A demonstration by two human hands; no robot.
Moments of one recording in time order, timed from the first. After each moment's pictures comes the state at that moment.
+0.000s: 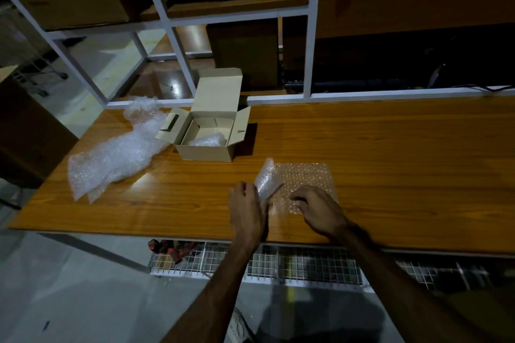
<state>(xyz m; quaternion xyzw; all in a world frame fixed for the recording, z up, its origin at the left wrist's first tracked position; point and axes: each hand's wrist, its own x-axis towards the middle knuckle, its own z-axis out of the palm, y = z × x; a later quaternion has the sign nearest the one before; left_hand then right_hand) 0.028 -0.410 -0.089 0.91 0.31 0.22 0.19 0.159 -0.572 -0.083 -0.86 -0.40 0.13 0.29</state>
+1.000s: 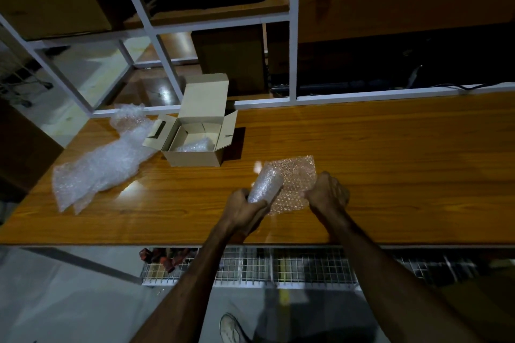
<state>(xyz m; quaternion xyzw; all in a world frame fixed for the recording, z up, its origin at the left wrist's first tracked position) 0.043 -0.398 -0.041 0.80 0.31 -0.04 0.51 0.190 -0.569 -0.060 -0.98 -0.06 0.08 0.16</state>
